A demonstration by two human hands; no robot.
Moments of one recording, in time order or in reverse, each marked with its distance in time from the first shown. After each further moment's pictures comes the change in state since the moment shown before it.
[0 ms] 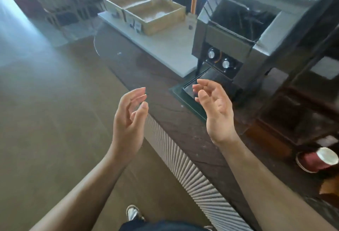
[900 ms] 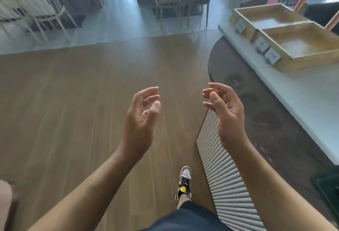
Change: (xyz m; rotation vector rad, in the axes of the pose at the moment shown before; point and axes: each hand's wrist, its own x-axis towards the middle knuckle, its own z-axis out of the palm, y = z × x) left_hand 0.210 -0.060 -0.352 0.210 0.418 -0.049; right_hand 0.183 0.041 0.453 0.326 -0.390 0.050
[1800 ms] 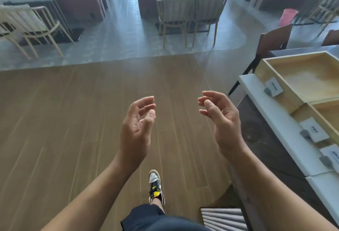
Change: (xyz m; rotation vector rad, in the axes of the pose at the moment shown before) left_hand 0.458 -0.122 0.073 -0.036 0.070 0.003; right_hand 0.470 0.111 0.093 0.005 -0.076 0.068
